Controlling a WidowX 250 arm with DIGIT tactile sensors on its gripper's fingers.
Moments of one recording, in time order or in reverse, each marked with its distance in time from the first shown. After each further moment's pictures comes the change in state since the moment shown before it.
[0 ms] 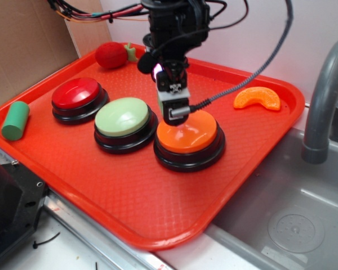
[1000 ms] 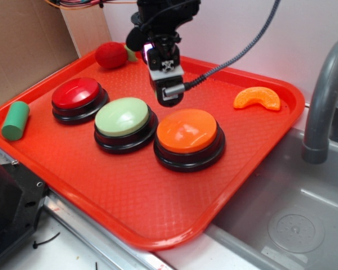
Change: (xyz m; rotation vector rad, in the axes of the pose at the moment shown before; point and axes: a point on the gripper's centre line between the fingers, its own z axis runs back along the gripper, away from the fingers) arm -0.005 0.001 0.020 -0.002 -0.016 0.030
